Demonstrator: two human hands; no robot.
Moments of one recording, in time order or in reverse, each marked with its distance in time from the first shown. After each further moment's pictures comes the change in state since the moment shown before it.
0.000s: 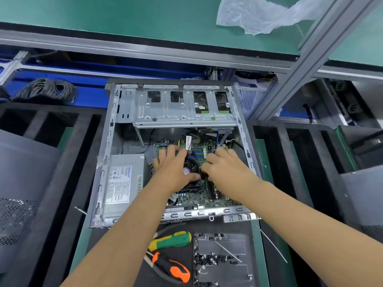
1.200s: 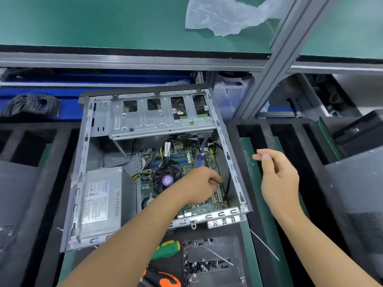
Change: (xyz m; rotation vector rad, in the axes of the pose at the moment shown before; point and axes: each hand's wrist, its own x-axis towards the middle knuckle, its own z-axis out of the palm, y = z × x) left_hand -0.003 0.091 0.000 -0.460 -0.536 0.171; right_hand -0.091 0.046 0.026 1.182 0.852 0.938
